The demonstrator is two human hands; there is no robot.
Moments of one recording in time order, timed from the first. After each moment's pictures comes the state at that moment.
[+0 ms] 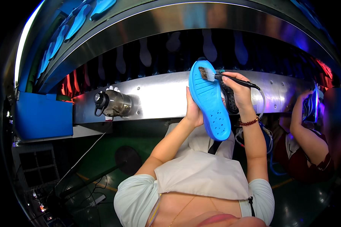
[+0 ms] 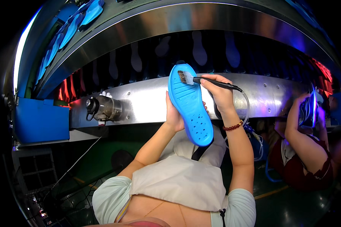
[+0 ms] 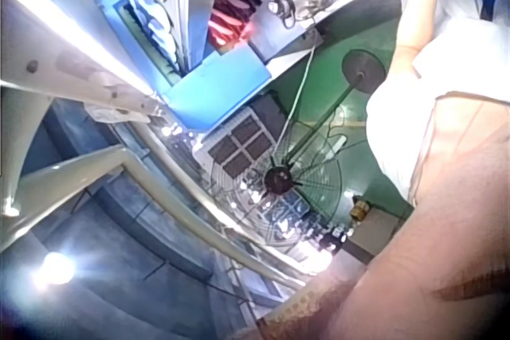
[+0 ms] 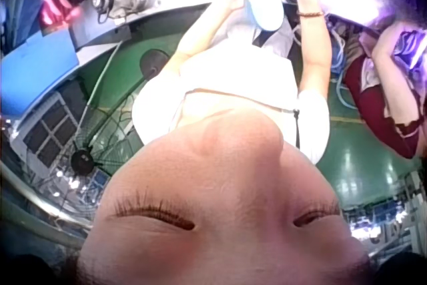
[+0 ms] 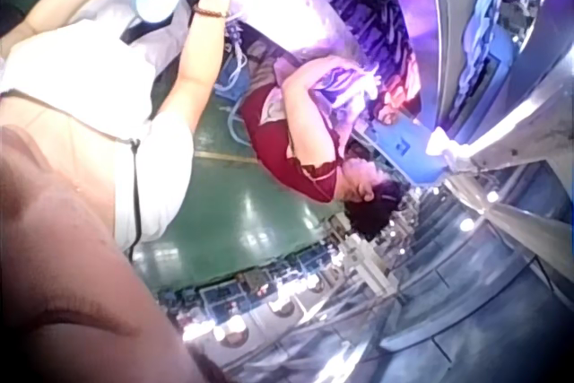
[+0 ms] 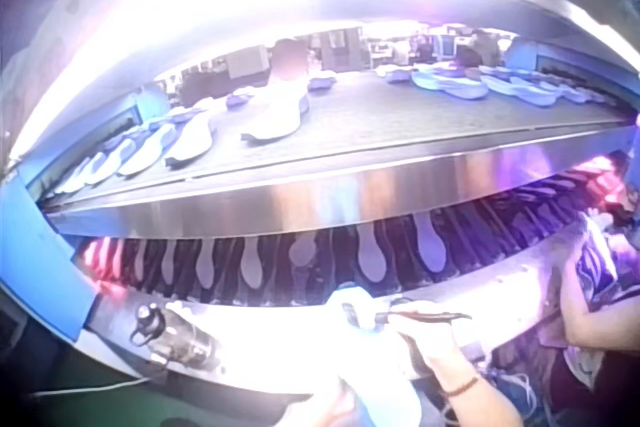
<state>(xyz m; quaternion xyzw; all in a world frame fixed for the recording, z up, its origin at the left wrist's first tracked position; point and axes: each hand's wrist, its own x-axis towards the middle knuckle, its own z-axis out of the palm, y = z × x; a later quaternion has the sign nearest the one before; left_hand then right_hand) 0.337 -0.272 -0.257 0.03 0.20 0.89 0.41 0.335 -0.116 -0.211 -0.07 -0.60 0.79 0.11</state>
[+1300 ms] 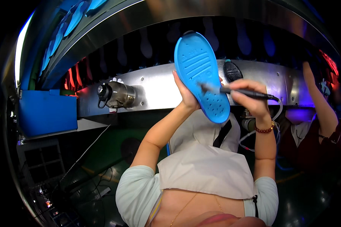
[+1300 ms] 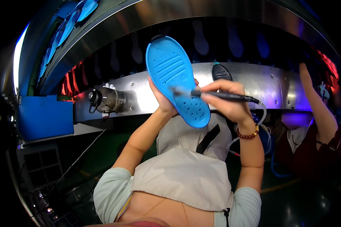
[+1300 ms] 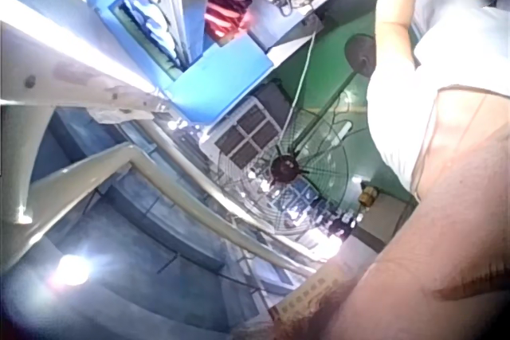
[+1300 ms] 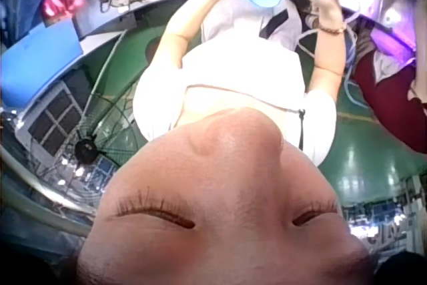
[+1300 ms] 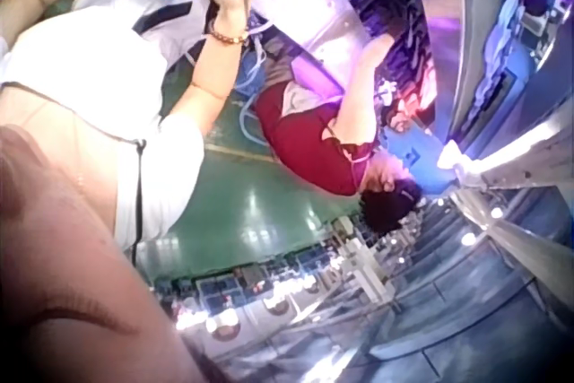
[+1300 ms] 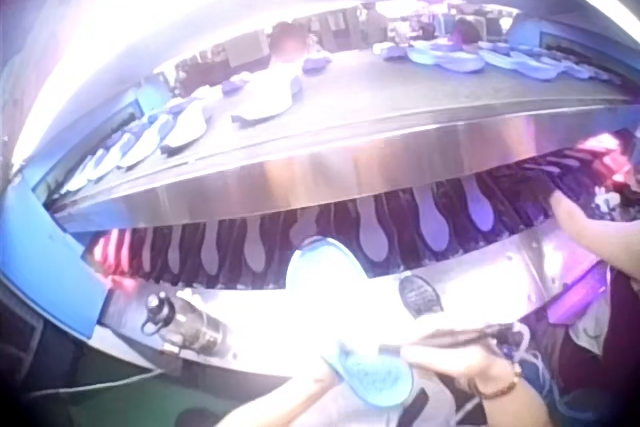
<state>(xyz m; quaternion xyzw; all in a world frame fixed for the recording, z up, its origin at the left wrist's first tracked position) 0.323 -0.287 -0.221 0.03 0.38 0.89 0.24 0.390 -0.115 -0.154 0.10 -0.67 0.73 0.04</state>
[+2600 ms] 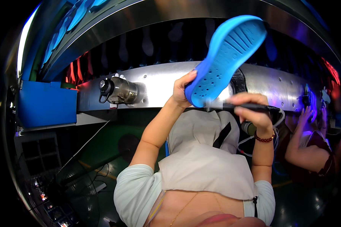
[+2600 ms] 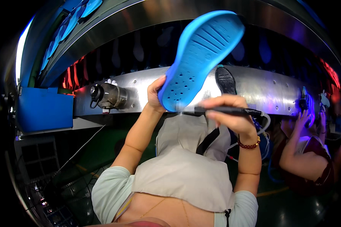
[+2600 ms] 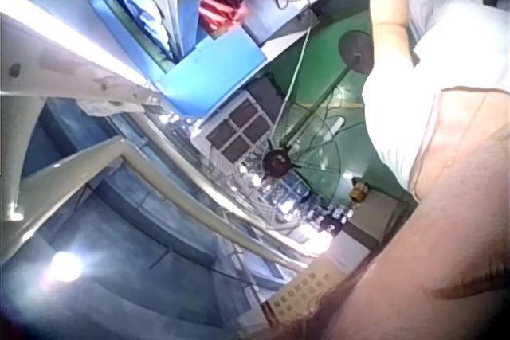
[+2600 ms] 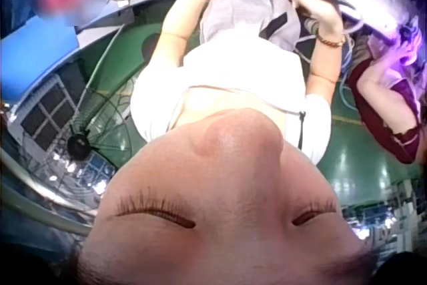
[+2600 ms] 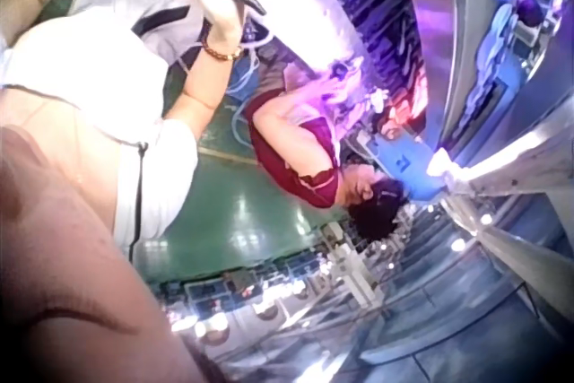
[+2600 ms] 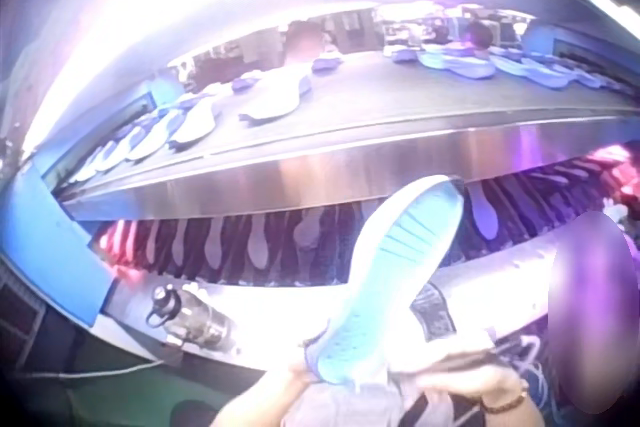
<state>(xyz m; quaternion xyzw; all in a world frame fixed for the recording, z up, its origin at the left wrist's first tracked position) 0.304 -0.323 -0.213 0.15 0.20 0.89 0.39 0.402 -0.115 -0.153 0.09 -0.66 0.74 -0.06</state>
